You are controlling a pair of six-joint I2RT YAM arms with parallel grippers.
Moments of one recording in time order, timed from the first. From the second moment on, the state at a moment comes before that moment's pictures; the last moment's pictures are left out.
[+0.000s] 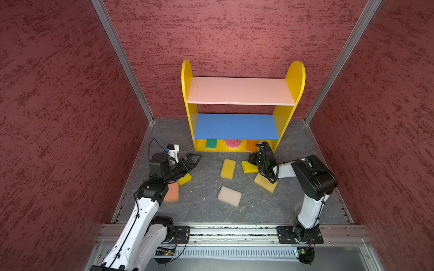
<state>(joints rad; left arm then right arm) -0.12 0.77 0.62 -0.28 0.56 -0.87 0.37 1.88 0.75 0.54 -0.08 0.75</state>
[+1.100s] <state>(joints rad) -0.09 0.78 0.60 -0.27 0.58 -0.86 0.32 1.90 0.62 0.80 -0.11 0.89</state>
